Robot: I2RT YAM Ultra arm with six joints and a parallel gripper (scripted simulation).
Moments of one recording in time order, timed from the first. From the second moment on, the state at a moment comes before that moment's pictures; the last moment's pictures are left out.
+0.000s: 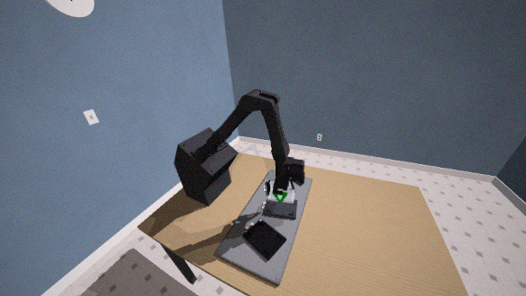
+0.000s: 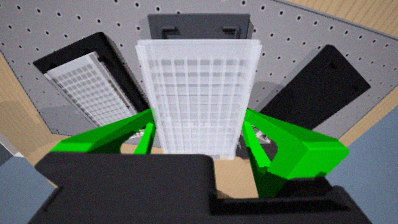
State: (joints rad) arm 0.19 1.76 1.02 -0.21 0.06 -0.14
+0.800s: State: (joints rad) arm 0.19 1.83 1.04 -0.17 0.06 -0.14
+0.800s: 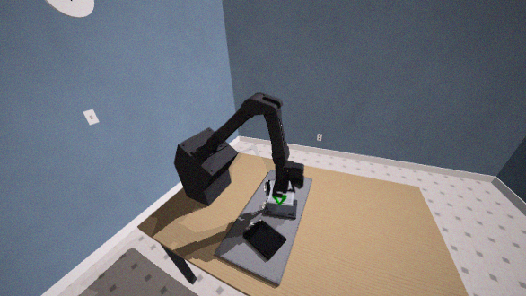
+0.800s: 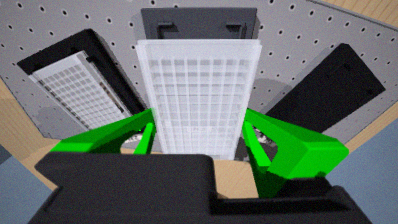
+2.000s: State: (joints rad) arm 0.18 2.02 1.12 -0.06 0.05 -0.15
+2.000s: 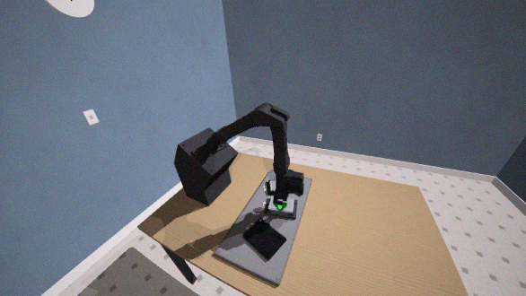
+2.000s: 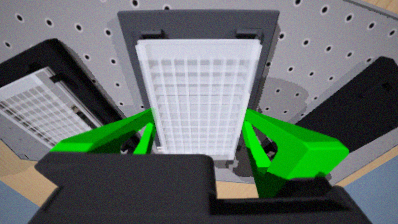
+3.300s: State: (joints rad) arm 0.18 2.03 1.11 -0.04 0.05 -0.15
